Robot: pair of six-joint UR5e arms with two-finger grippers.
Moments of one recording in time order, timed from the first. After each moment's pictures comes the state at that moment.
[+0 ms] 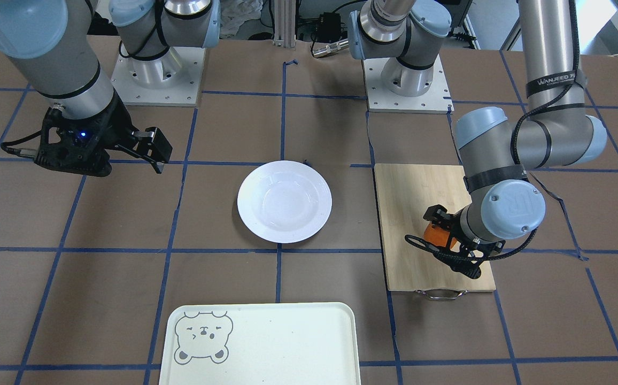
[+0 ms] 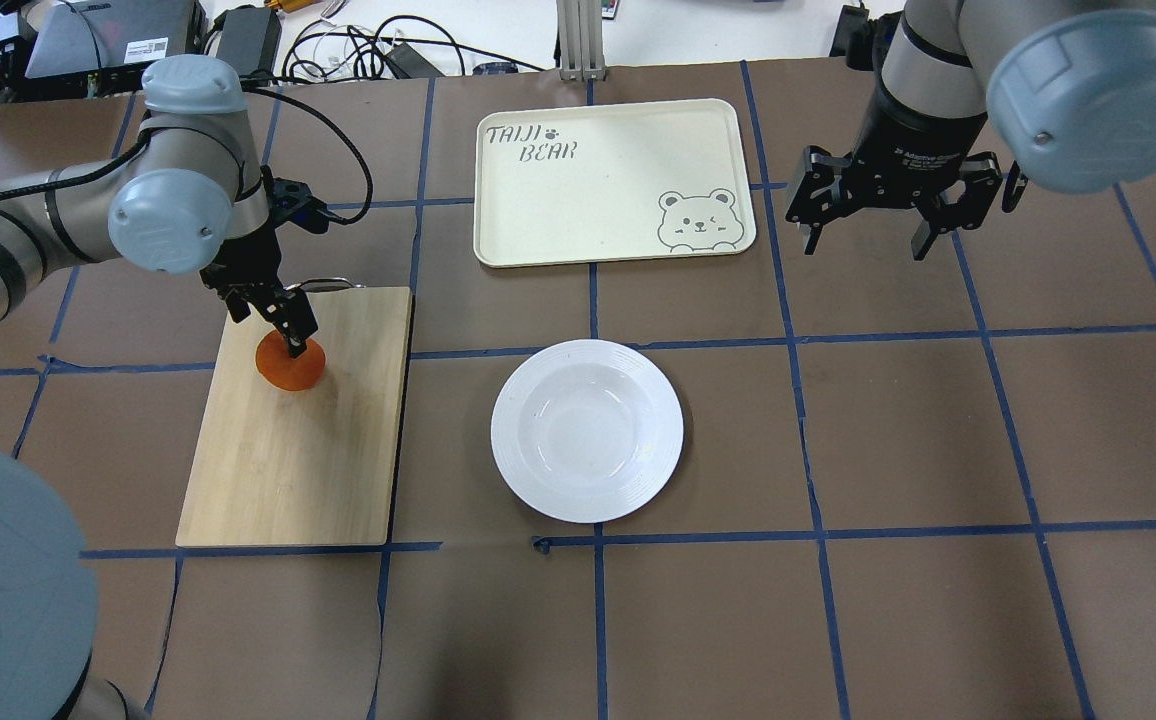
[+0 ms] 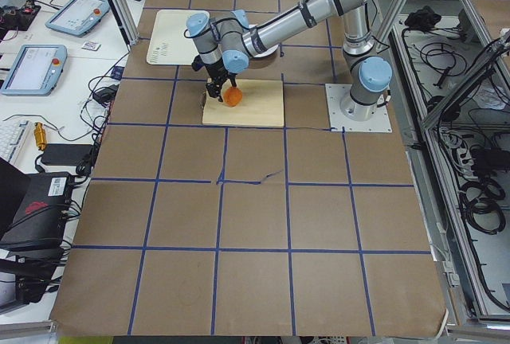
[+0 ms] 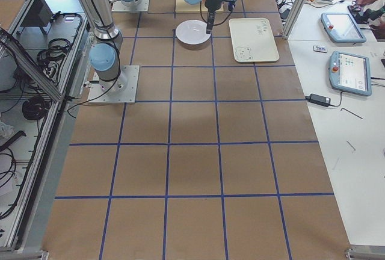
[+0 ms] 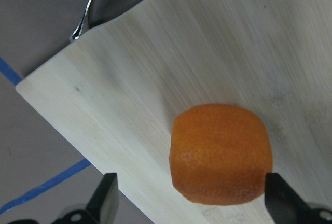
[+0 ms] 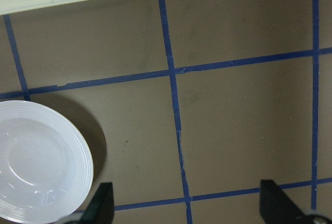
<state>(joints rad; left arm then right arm) -1.43 -2.00 -1.68 -1.30 1.78 0.69 1.57 -1.48 1.60 -1.63 -1.57 0.12</state>
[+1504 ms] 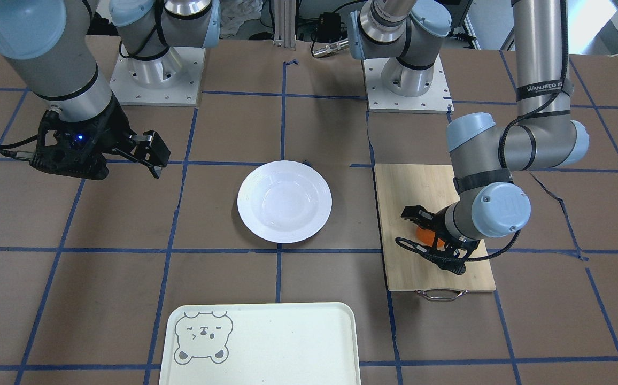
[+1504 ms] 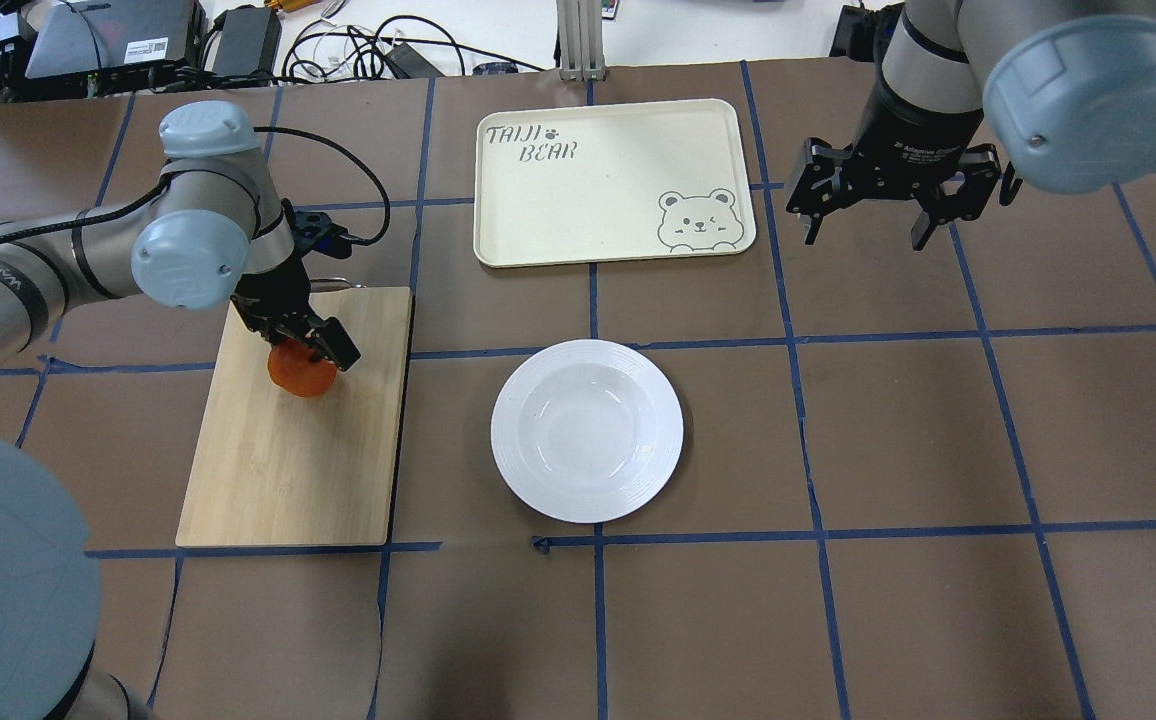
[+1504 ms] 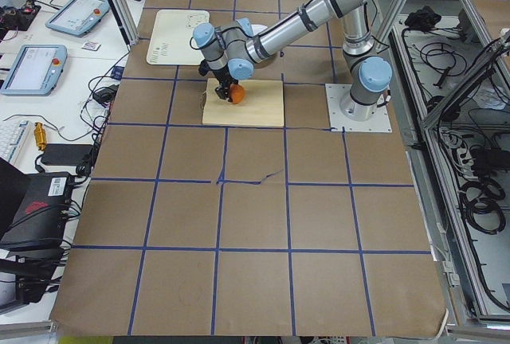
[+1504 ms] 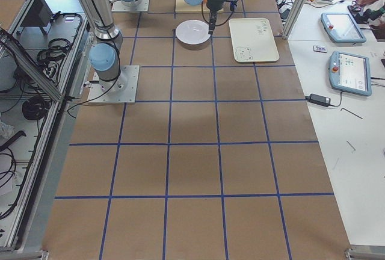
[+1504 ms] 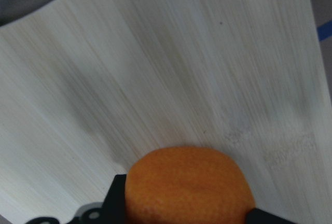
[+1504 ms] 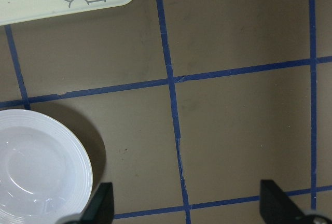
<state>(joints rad) -1.42 -2.00 -1.76 -1.26 1.68 0.61 1.57 -1.48 1.60 -1.65 -1.58 0.12</state>
